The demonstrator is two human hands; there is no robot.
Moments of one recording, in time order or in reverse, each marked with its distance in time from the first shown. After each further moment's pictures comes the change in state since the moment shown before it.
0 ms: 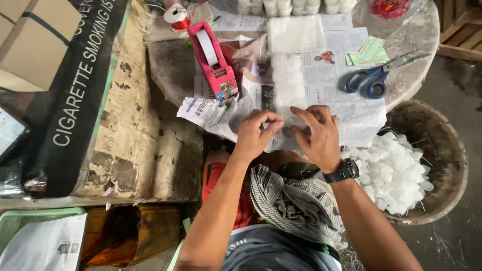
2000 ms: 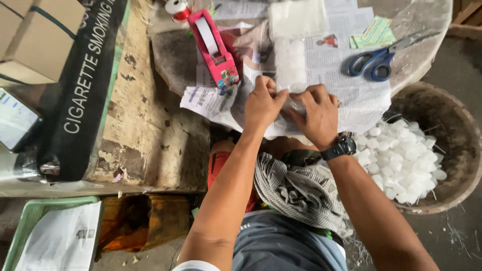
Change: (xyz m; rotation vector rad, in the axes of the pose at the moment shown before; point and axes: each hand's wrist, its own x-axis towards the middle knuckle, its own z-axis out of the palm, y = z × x) left_hand 0.038 0.003 0.027 0.358 0.025 -0.579; right_hand 0.005 0.023 0.021 -0.097 0.065 -0.105
